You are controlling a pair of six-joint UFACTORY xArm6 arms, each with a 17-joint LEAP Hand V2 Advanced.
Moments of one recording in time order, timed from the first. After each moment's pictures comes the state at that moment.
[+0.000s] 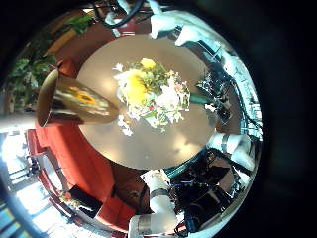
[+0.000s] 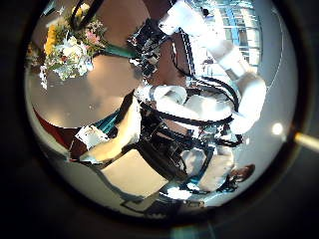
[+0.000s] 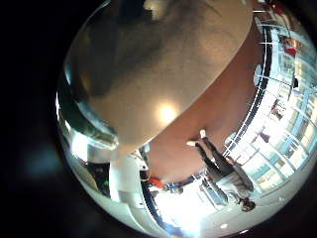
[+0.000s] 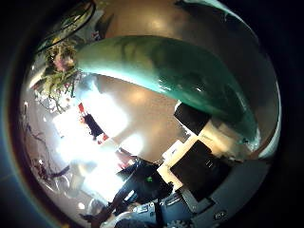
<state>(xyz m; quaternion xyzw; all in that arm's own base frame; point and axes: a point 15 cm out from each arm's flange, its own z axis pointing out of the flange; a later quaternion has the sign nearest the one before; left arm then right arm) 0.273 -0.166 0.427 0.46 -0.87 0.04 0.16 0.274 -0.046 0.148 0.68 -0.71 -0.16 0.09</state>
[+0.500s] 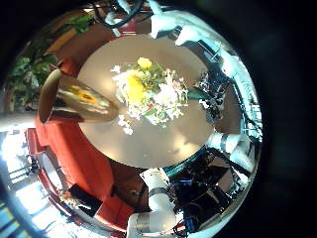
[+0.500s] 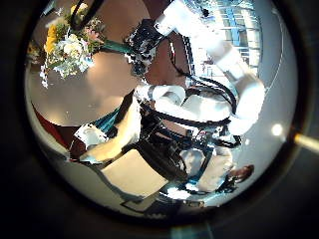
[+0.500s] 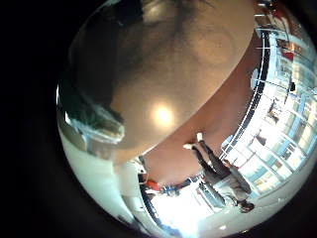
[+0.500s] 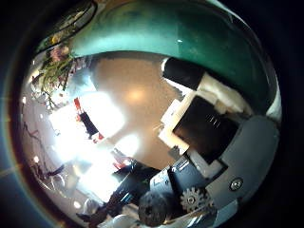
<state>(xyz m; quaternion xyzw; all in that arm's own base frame) 0.273 -0.167 0.430 0.46 -0.87 0.04 0.16 0.286 -0.043 0.140 0.70 -0.70 -0.12 0.08</state>
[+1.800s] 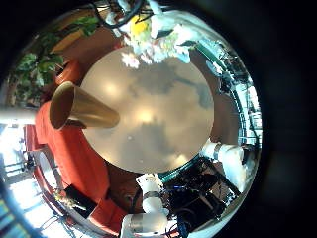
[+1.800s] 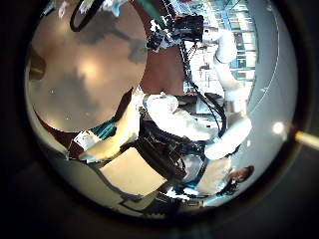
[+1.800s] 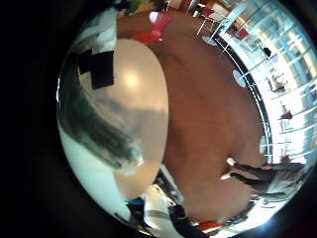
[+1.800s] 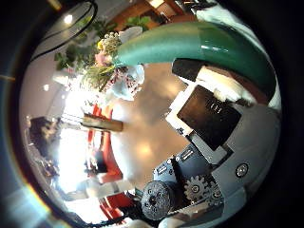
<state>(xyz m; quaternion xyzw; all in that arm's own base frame) 0.282 -0.184 0.474 0.47 -0.86 0.10 0.16 0.358 -0.155 0.397 0.54 -0.78 0.11 -0.29</state>
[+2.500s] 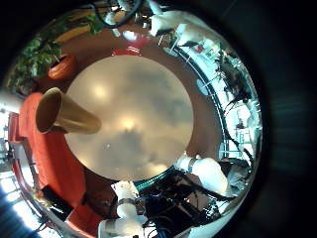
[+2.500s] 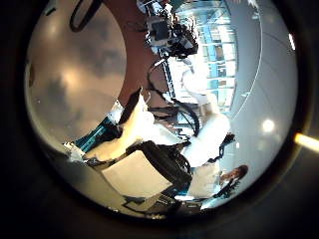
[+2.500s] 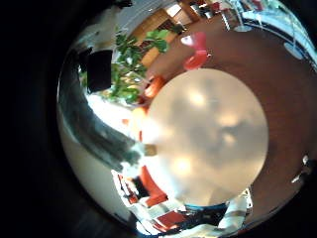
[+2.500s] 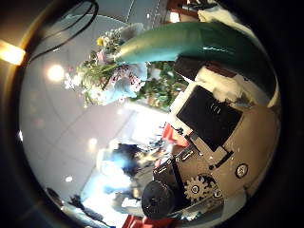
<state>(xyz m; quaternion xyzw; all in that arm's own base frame) 0.304 -0.211 0.522 0.48 -0.80 0.25 0.24 0.362 -0.043 0.516 0.48 -0.59 -0.17 -0.63</state>
